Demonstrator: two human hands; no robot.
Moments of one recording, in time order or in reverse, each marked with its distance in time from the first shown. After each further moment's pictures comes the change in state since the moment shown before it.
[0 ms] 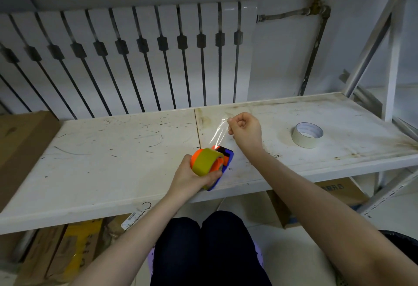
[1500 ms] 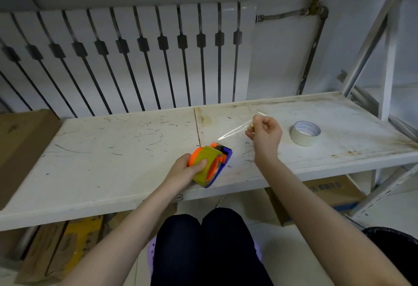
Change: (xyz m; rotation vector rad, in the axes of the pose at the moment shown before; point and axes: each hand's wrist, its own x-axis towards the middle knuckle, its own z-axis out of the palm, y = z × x) left_hand 0.004 0.002 -0.018 -0.024 -0.141 -0.050; right_hand -0.027 -0.010 -0.029 0.489 0.273 0.139
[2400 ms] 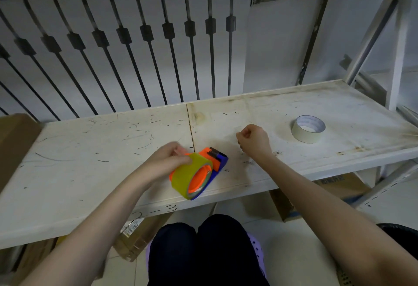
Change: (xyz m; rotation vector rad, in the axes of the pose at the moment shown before) left_hand 0.041 0.027 -0.035 0.201 -0.138 -0.035; right_hand 0.068 0.072 -0.007 -0.829 -0.275 0.038
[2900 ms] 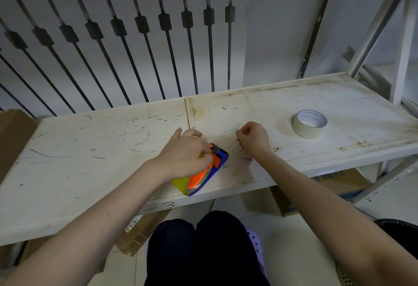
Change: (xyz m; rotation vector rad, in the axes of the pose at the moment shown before) left_hand 0.009 0.035 0.026 0.941 -0.120 0.350; right_hand 0.005 0.010 0.004 -0.006 -0.005 0.012
